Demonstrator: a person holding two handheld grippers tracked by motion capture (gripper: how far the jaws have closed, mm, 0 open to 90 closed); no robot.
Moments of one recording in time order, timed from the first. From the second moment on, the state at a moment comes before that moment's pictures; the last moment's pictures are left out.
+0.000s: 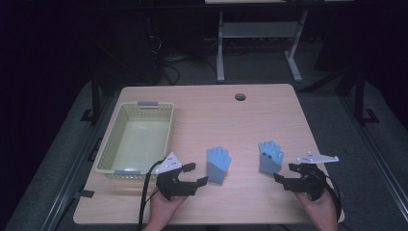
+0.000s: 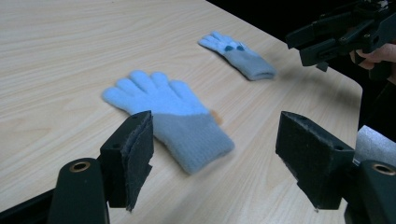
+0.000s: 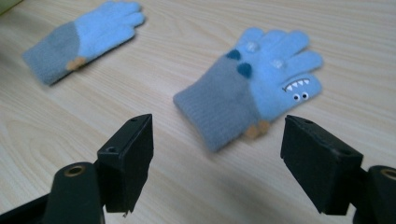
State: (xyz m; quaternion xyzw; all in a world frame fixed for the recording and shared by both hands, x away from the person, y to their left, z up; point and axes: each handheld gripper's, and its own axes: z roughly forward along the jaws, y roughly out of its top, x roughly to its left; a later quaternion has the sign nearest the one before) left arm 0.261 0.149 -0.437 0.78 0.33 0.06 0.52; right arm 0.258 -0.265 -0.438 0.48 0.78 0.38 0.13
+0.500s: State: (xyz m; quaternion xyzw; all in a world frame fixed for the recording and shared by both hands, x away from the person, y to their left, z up) left arm 0.263 0.152 -0.438 0.78 0.34 0.06 0.53; right arm 0.293 -0.246 -0.421 0.47 0.81 0.34 0.10
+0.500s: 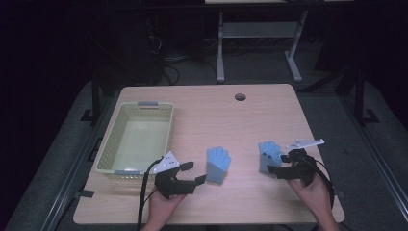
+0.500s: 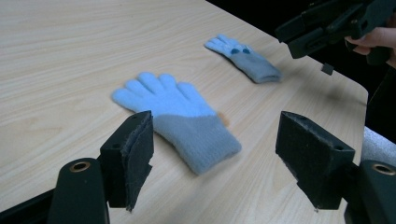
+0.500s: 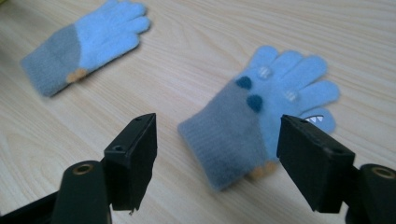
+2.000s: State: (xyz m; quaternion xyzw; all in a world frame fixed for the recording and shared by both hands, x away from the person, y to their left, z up) left arm 0.264 0.156 -0.436 0.77 0.35 0.05 0.53; right arm 0.353 -0.223 -0.444 0.52 0.83 0.19 0.07
